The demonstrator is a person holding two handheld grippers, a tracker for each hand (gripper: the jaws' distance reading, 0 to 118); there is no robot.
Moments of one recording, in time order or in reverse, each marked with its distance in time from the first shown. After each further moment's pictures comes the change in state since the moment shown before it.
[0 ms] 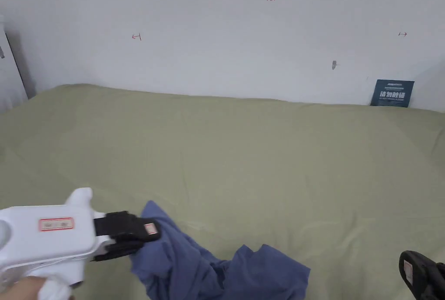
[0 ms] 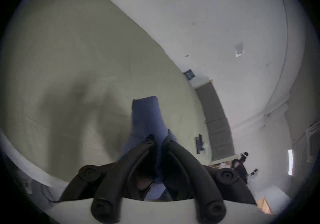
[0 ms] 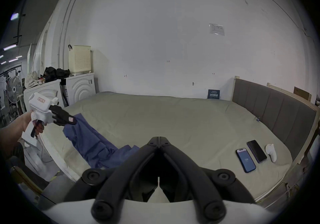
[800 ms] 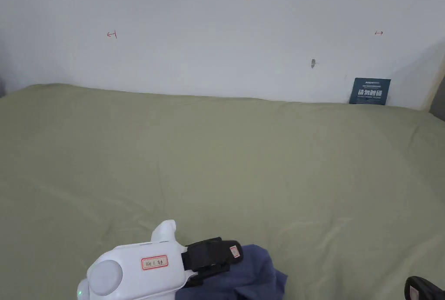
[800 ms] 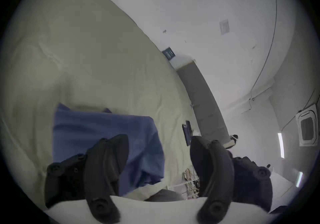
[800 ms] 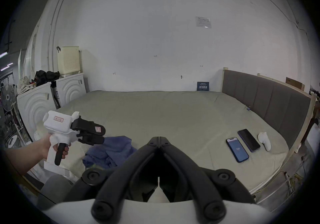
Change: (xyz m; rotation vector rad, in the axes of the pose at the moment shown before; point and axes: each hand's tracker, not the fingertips) left arm -0.015 -0.047 -0.144 -0.088 -0.111 -0.066; right arm 0.027 -0.017 0.004 -0.042 -0.071 -0.053
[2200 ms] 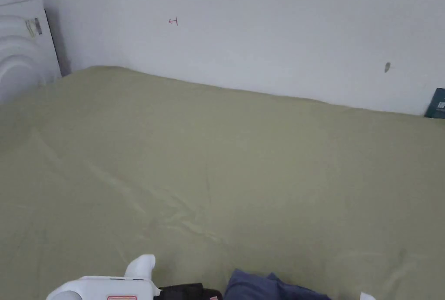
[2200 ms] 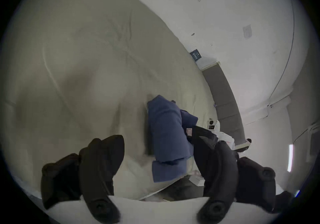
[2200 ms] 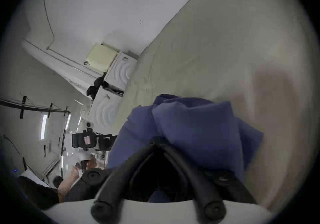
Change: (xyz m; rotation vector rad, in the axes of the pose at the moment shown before) left arm -0.066 0.000 0.060 -0.065 0.146 0.090; right arm -0.006 -0.133 -0.291 -0.620 0.788 -0.631
